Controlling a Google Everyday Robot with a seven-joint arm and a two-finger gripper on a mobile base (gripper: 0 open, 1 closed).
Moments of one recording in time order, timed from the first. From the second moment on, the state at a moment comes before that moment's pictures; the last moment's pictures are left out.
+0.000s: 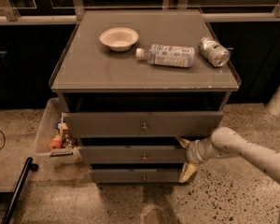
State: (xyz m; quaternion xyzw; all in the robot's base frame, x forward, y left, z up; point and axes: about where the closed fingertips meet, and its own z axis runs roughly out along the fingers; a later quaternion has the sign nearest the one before) arm 0.585 -0.199 0.423 -0.68 0.66 0.12 0.30
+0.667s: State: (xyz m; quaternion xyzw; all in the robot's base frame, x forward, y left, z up) arm 0.598 -0.183 0.416 -0.68 0.66 0.11 0.30
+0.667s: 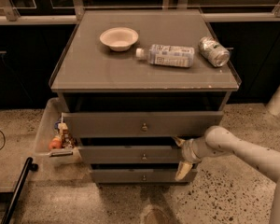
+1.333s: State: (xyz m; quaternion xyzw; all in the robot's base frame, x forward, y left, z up) arm 0.605 -0.183 0.396 -0.67 0.68 0.09 0.29
